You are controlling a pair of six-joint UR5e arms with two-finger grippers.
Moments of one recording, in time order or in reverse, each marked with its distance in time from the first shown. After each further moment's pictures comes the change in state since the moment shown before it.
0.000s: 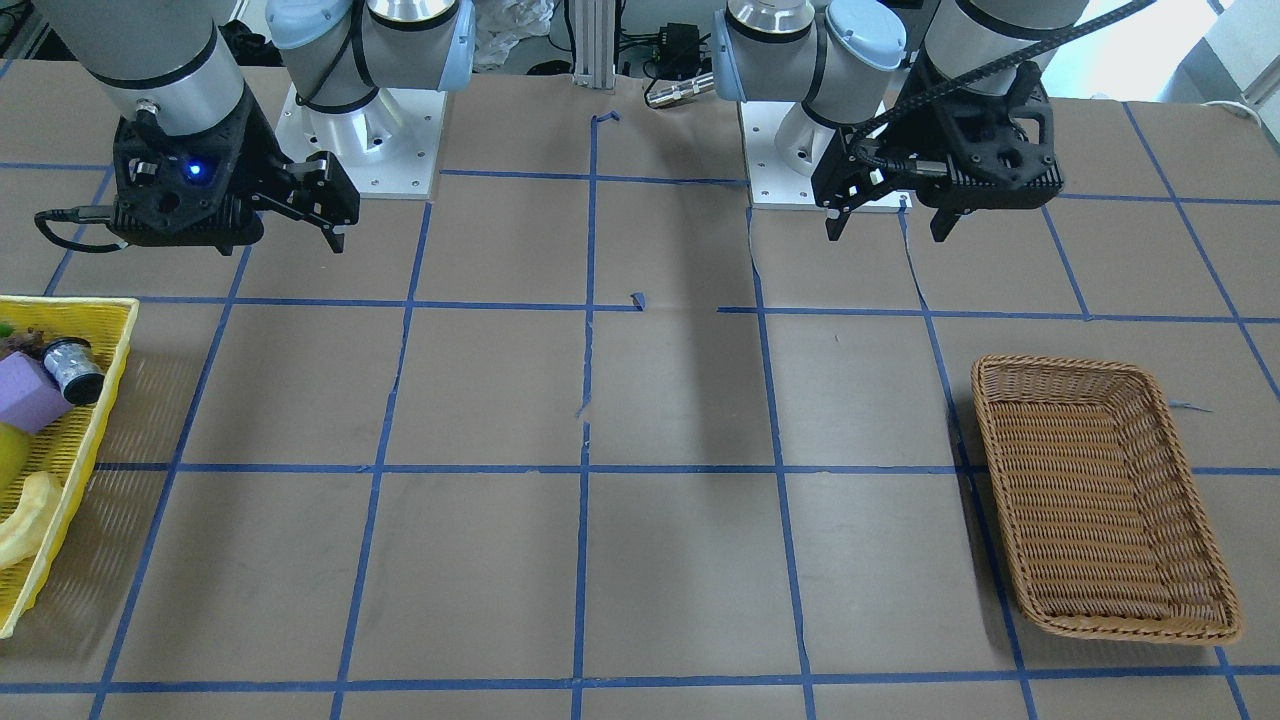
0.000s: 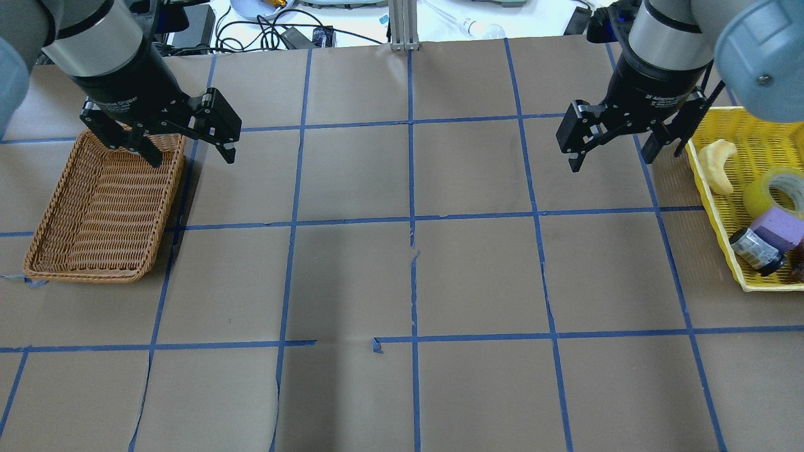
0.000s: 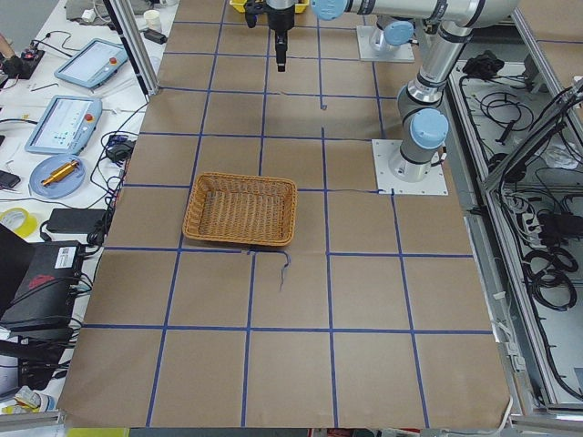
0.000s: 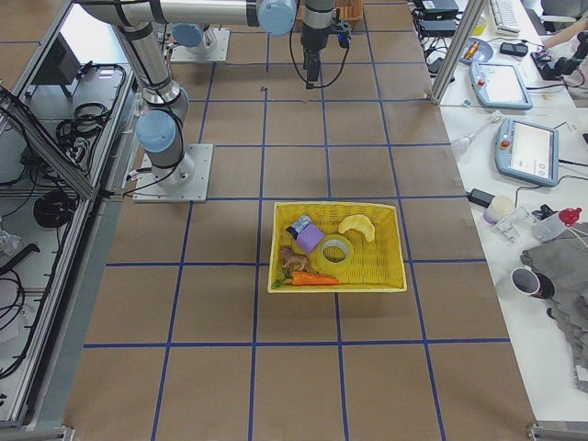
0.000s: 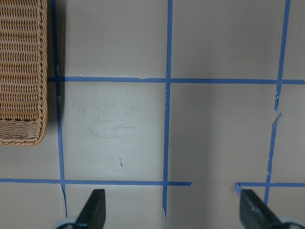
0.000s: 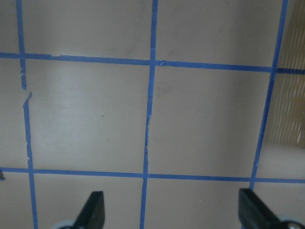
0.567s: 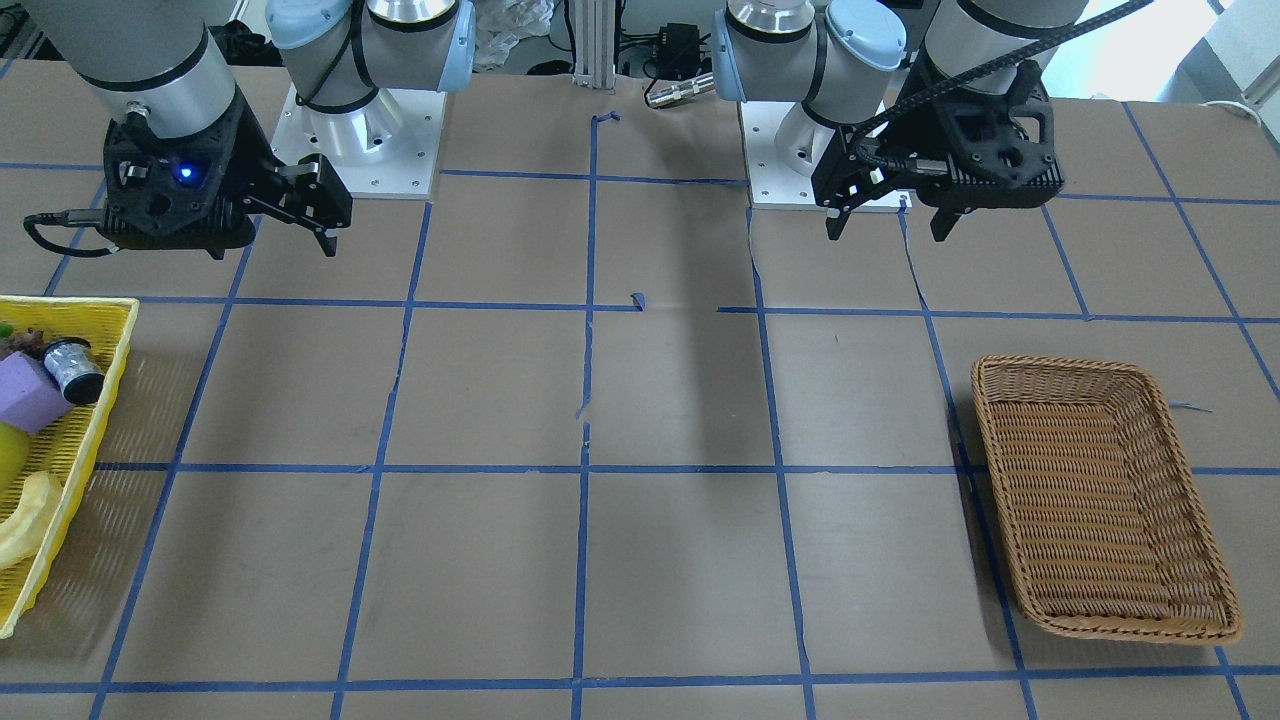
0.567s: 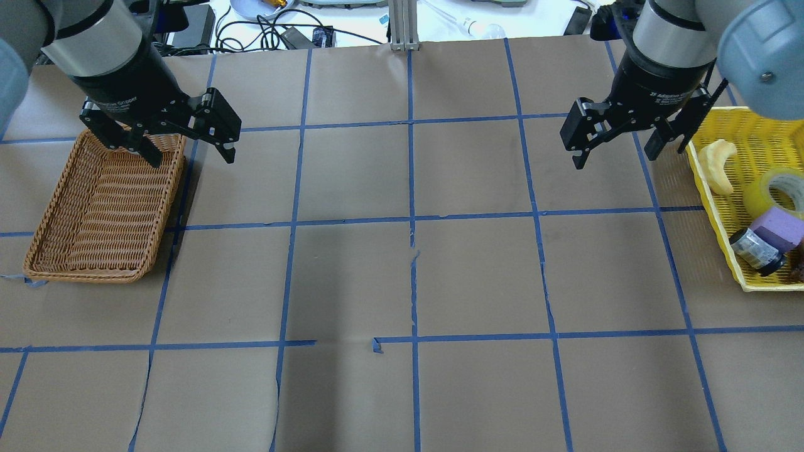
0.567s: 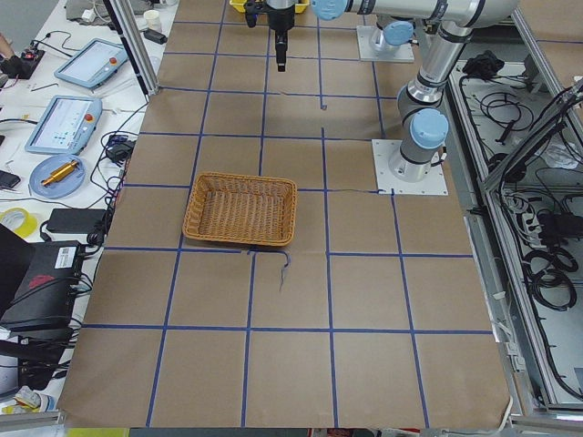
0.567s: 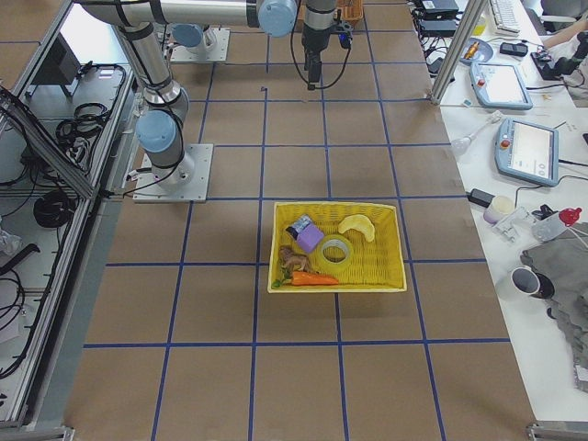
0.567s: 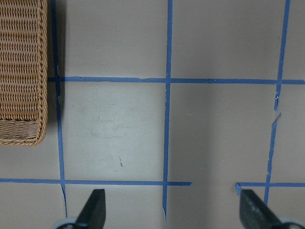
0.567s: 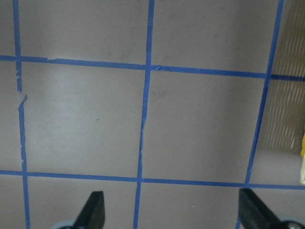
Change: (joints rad) left arm 0.000 0.001 0.000 0.000 0.000 0.000; right arm -0.033 0.005 -0.002 -0.026 -0.009 -0.062
